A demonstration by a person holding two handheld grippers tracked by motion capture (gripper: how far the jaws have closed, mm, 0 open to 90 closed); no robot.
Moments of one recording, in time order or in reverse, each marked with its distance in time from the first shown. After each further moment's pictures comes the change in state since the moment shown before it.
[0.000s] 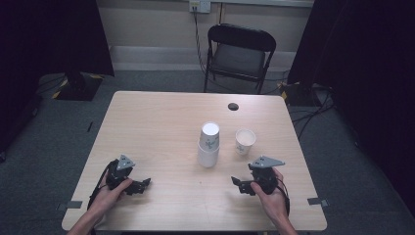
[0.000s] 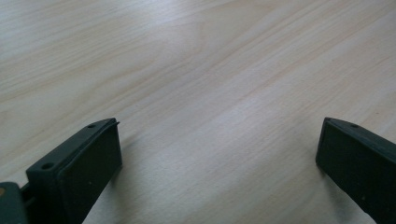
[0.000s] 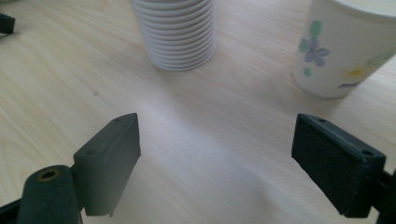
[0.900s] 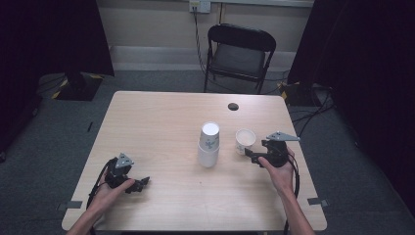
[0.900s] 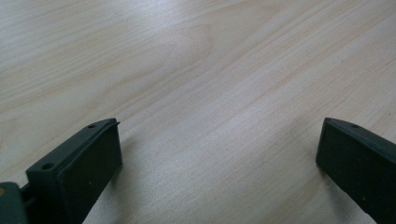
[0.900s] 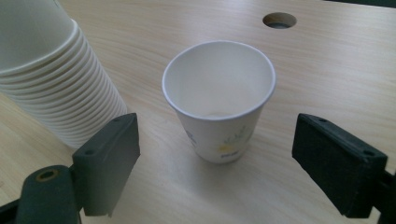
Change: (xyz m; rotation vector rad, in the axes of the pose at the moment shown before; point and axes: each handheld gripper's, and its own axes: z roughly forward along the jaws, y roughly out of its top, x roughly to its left) left arm 0.011 0.001 0.001 0.002 -0.009 0.015; right arm -0.078 0.036 0.005 -0.107 -0.106 0.125
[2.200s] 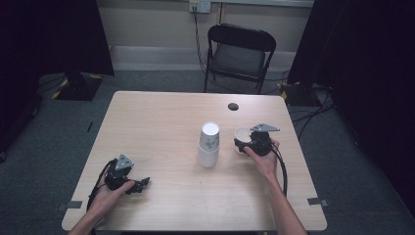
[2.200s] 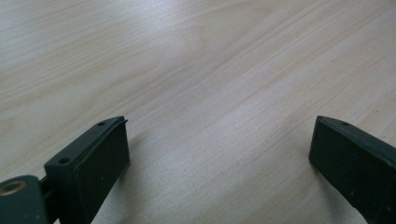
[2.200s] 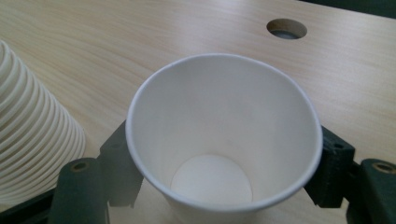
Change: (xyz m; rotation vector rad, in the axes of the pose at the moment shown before) left arm -0.004 -0.002 -0.003 -0.017 -0.004 0.002; right arm 0.000 0.013 0.065 0.012 -0.032 -0.065
